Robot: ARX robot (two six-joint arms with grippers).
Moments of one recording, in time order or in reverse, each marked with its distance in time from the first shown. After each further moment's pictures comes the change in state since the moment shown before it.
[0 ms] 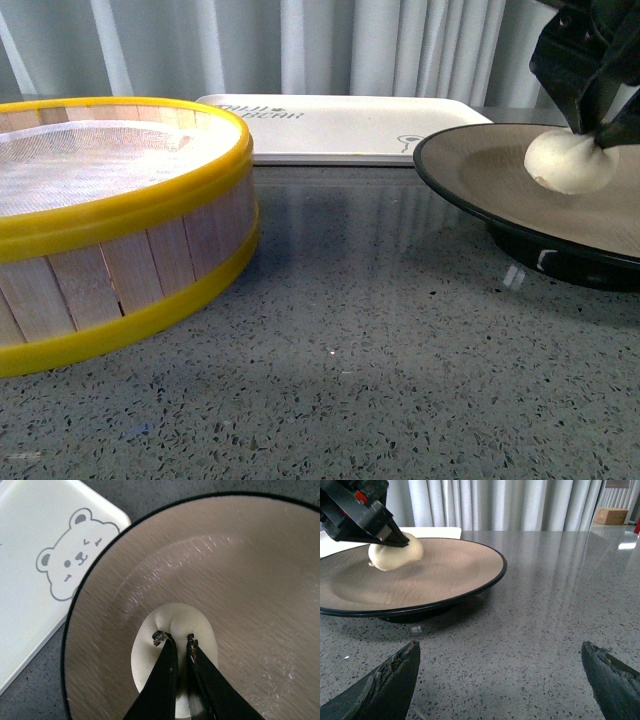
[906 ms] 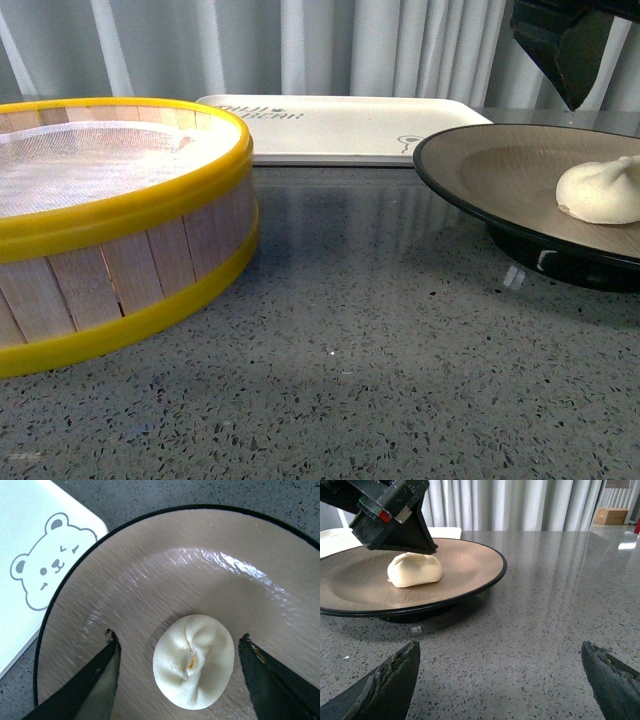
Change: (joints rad) left arm -0.008 0.054 0.135 -0.086 0.049 -0.038; right arm 0.000 0.000 0.000 0.000 0.000 0.000
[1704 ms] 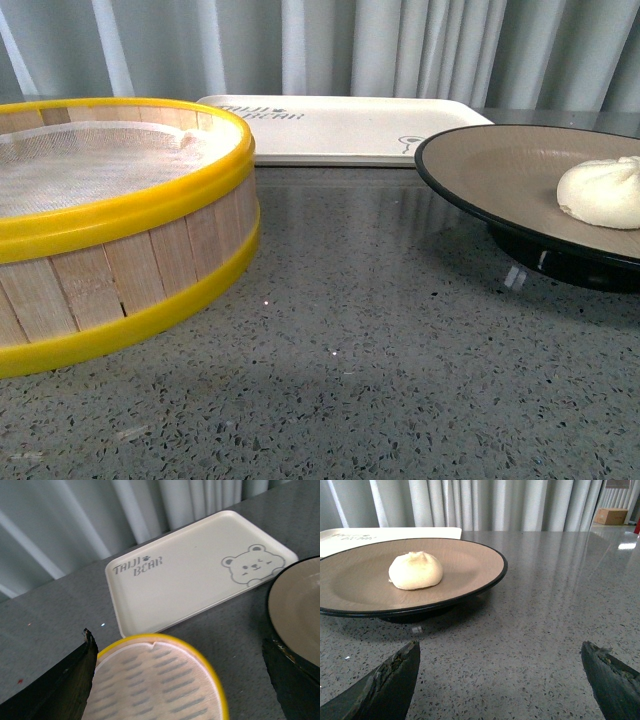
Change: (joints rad) left arm 0.276 -0.890 -0.732 0.248 -0.144 0.027; right arm 0.000 0.000 0.000 0.000 0.000 0.000
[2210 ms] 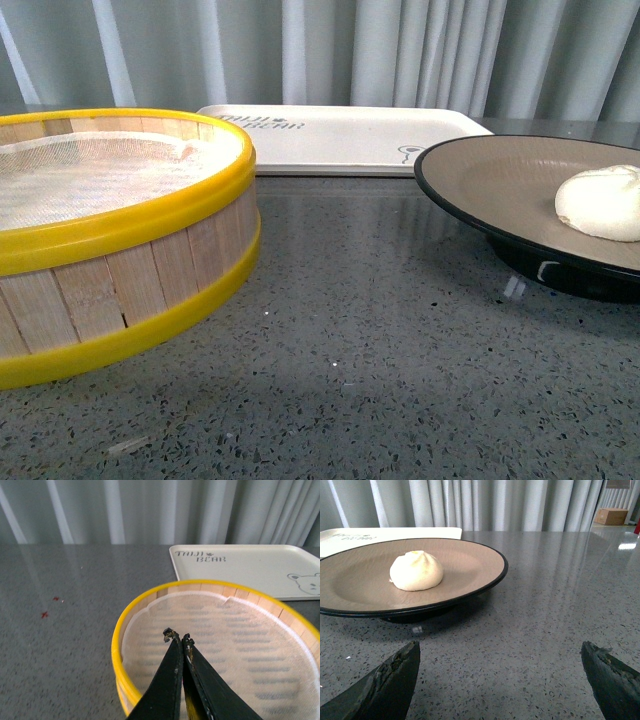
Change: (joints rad) left arm 0.397 -0.616 -0.932 0.619 0.233 -0.150; right arm 0.000 0.000 0.000 0.000 0.000 0.000
